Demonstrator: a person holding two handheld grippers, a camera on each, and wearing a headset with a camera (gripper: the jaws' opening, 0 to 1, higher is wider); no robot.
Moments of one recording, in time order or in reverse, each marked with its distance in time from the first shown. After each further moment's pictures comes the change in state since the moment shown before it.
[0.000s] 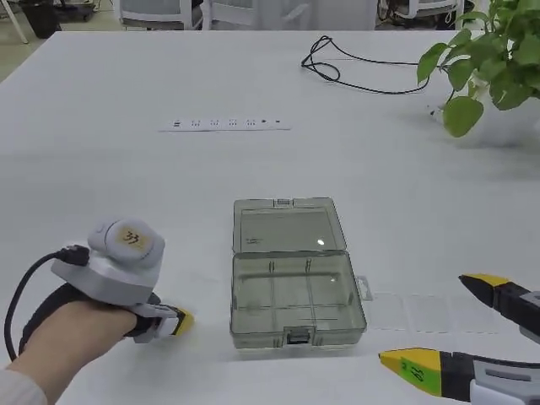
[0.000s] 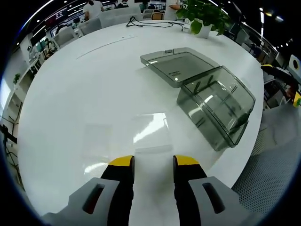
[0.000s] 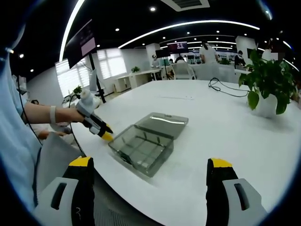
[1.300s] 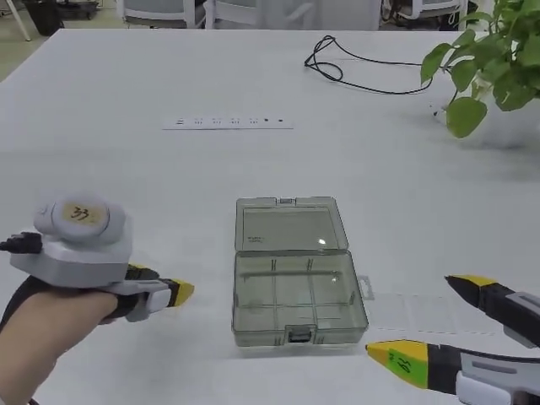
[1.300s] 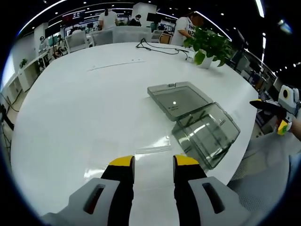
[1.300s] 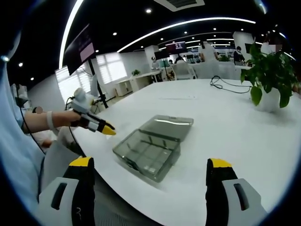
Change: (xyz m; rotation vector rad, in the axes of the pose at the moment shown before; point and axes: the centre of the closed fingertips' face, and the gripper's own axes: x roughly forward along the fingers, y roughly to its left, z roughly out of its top) left arm -0.043 -0.006 0.038 -0.148 -0.223 -0.057; right arm 0.010 0.009 0.008 0.069 -0.032 0.027
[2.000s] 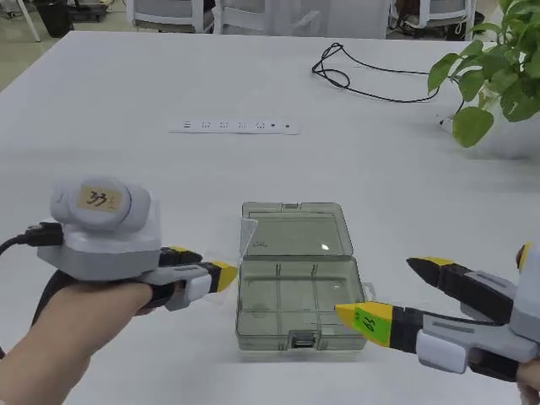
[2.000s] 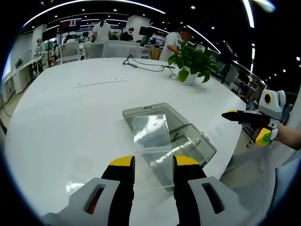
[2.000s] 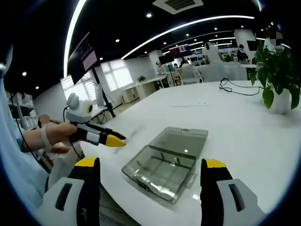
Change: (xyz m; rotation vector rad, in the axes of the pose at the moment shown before) left arm -0.006 -0.055 0.037 0.000 -0.126 -0.109; right arm 0.039 0.024 0.034 0.036 -0.048 0.077
